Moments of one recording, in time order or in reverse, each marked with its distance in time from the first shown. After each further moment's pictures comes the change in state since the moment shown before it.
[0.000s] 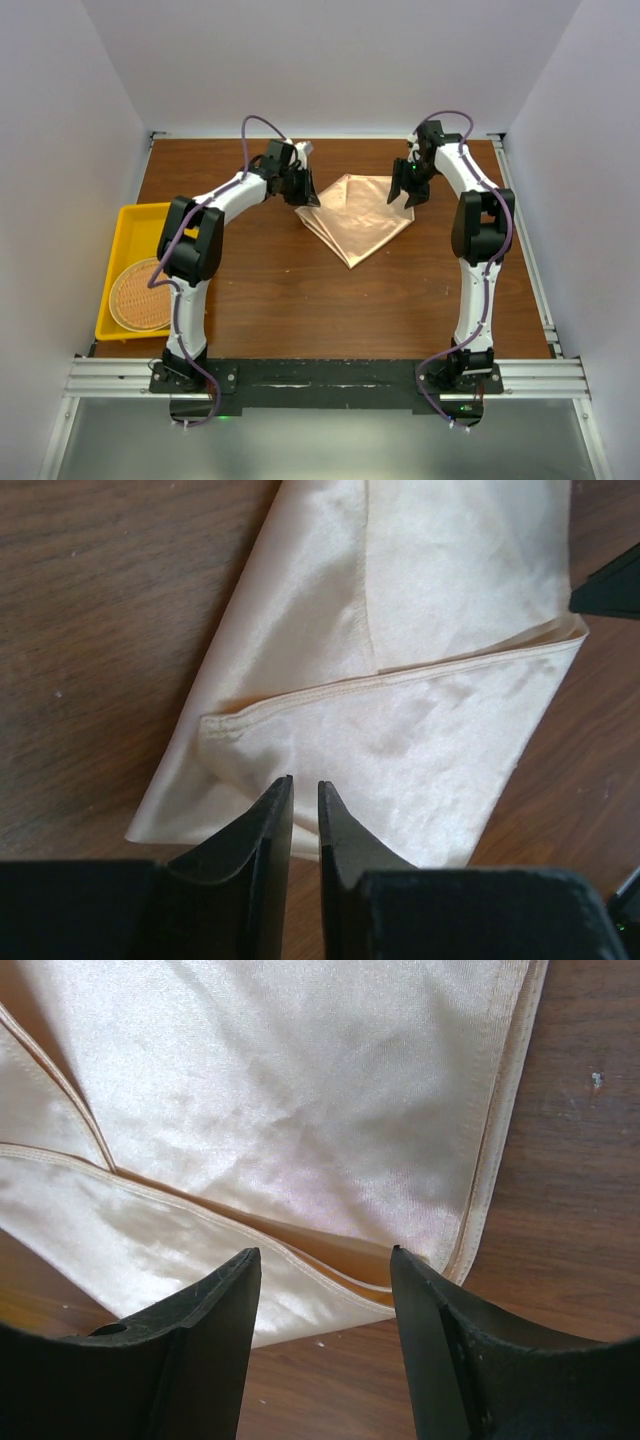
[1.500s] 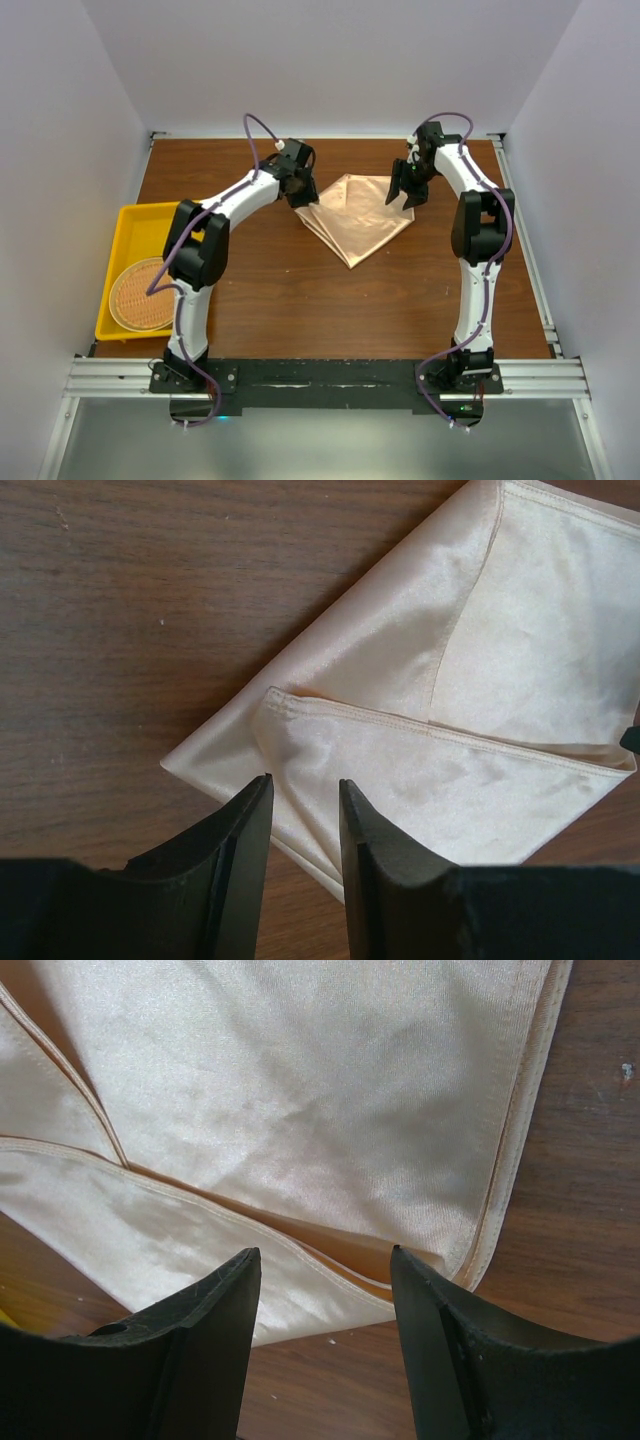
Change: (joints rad) left arm -0.088 -0.019 0.078 -0.161 -0.388 -0.283; right arm 0.000 0.000 -0.009 0.002 -0.031 0.019
